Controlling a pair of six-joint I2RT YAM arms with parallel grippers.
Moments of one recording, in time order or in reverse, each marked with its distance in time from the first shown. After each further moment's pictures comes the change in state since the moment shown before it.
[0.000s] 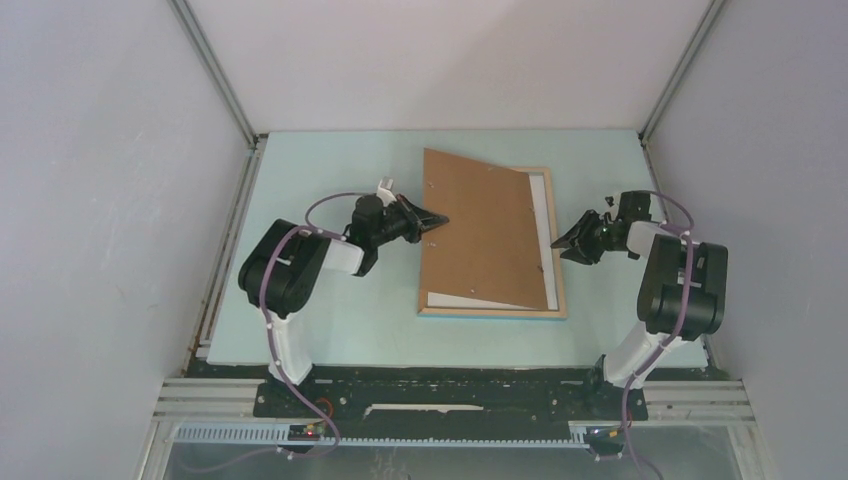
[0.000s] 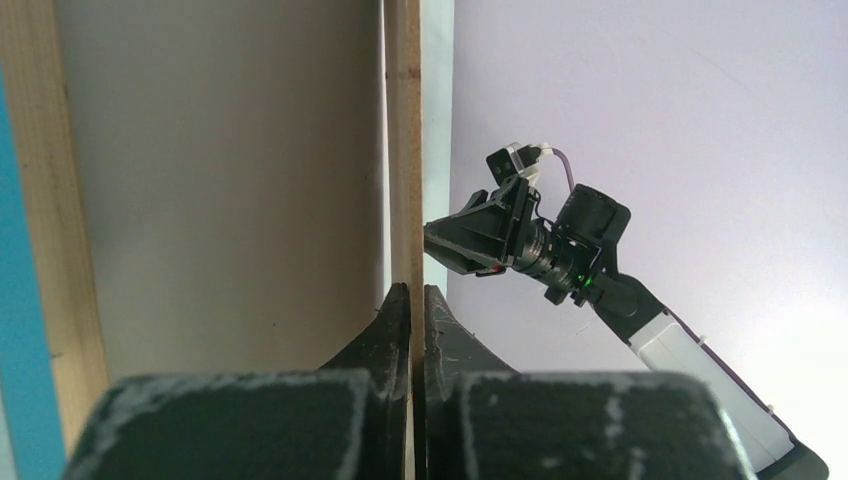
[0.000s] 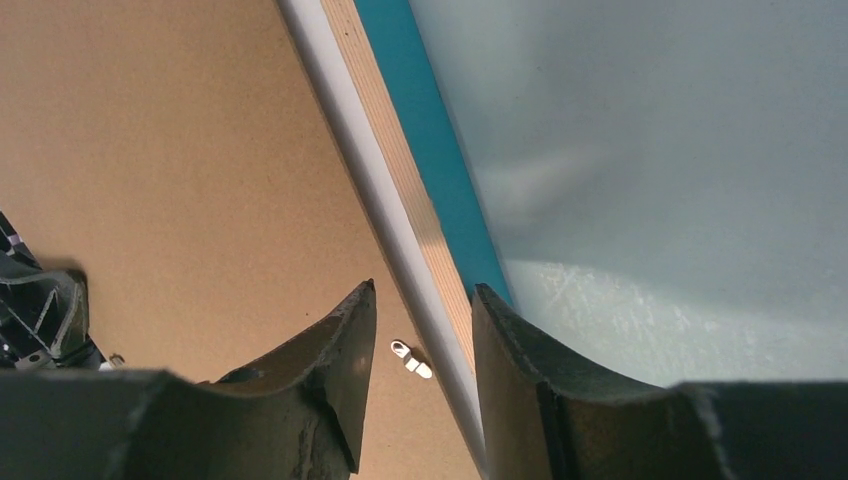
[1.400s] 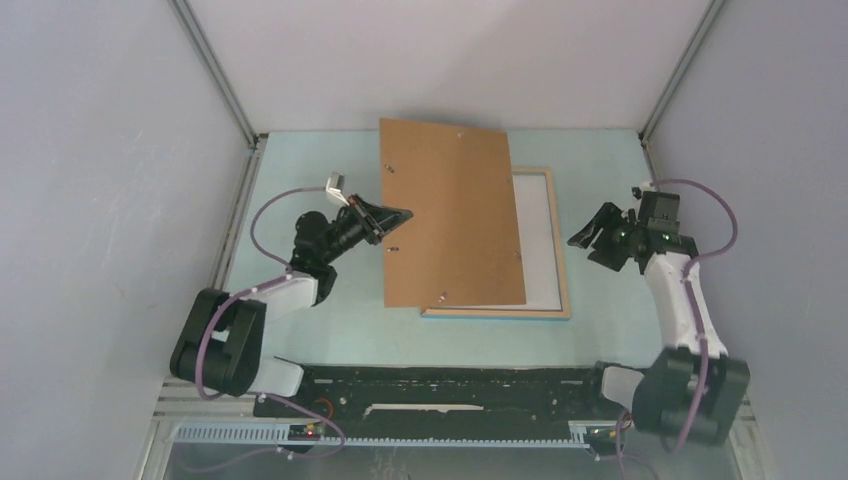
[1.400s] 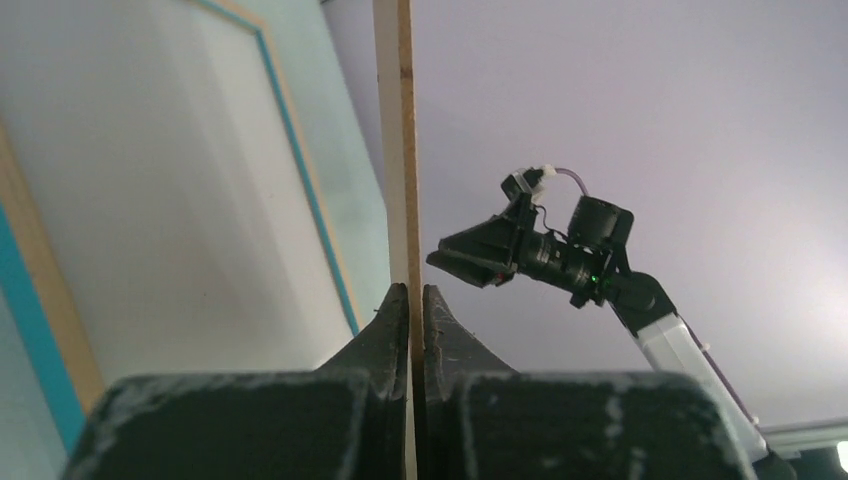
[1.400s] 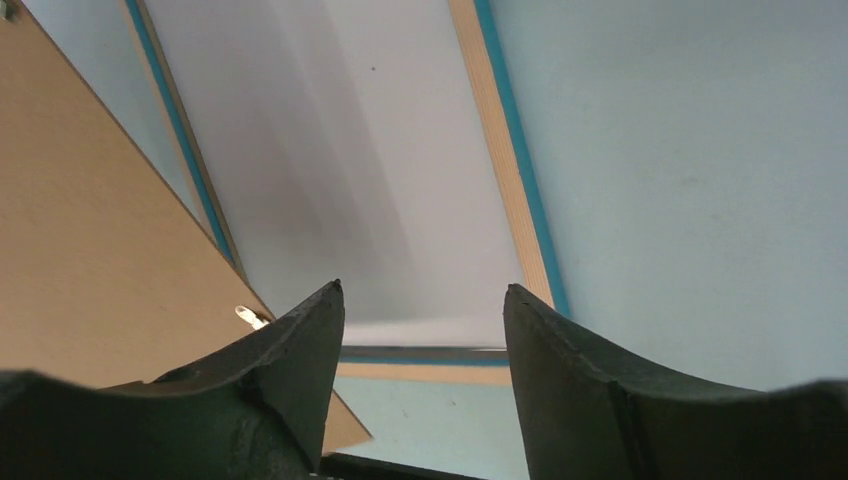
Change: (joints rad) left arm 0.156 -0.557 -0.295 0.058 0.098 0.098; right arm 0.049 -0.611 -0.010 -0.372 0.261 -0.065
